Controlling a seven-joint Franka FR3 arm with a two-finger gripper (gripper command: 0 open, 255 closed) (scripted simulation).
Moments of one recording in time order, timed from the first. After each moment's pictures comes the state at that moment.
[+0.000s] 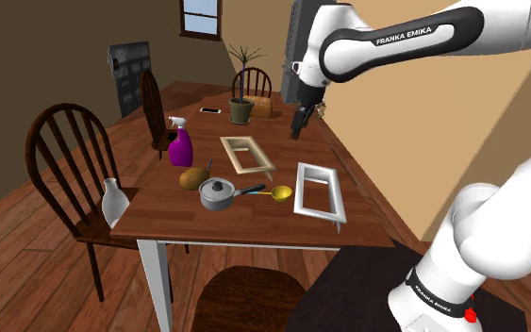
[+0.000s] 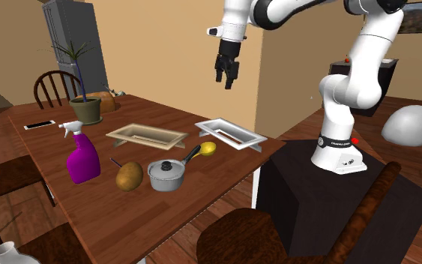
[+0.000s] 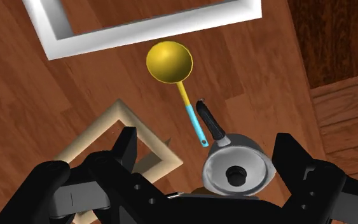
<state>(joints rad) 0.09 -0.32 -0.09 -2.24 -0.14 2.06 -0.24</state>
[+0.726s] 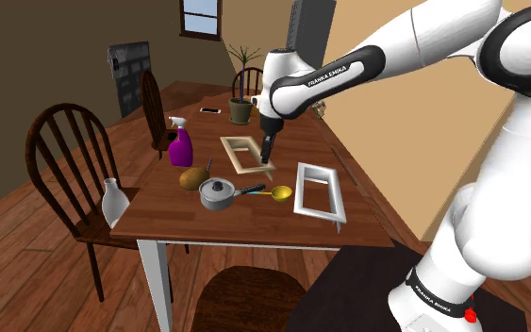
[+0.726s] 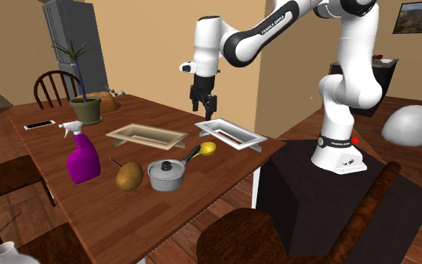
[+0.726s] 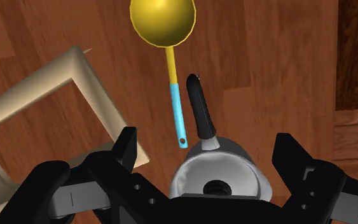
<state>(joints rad) 0.13 0.07 -0.07 -2.09 -0.15 2.23 -0.40</state>
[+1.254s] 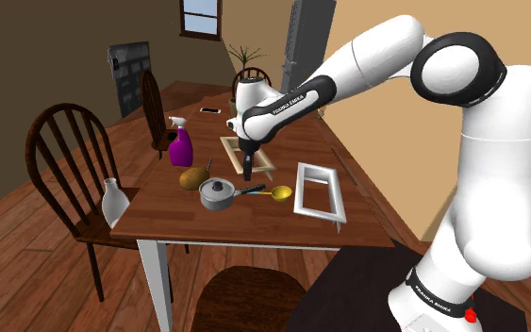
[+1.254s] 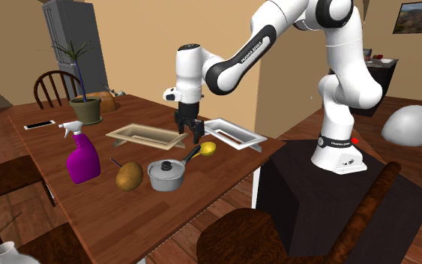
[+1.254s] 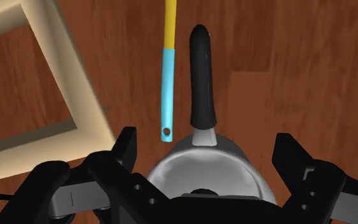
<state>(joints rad) 0.15 0.35 -0.05 -1.91 -0.17 2.29 -0.50</state>
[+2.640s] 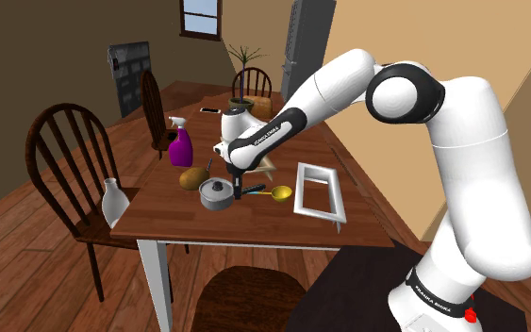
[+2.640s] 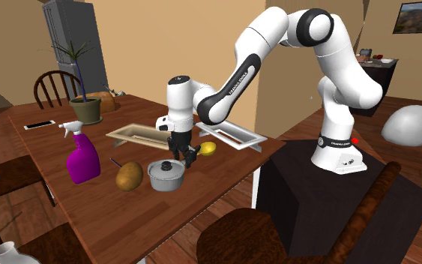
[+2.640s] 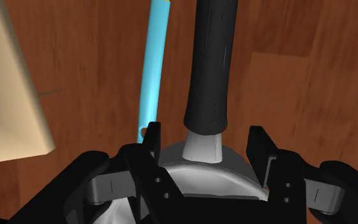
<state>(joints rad) 0.16 0.60 -0.03 -1.78 -0.20 2.38 -0.54</state>
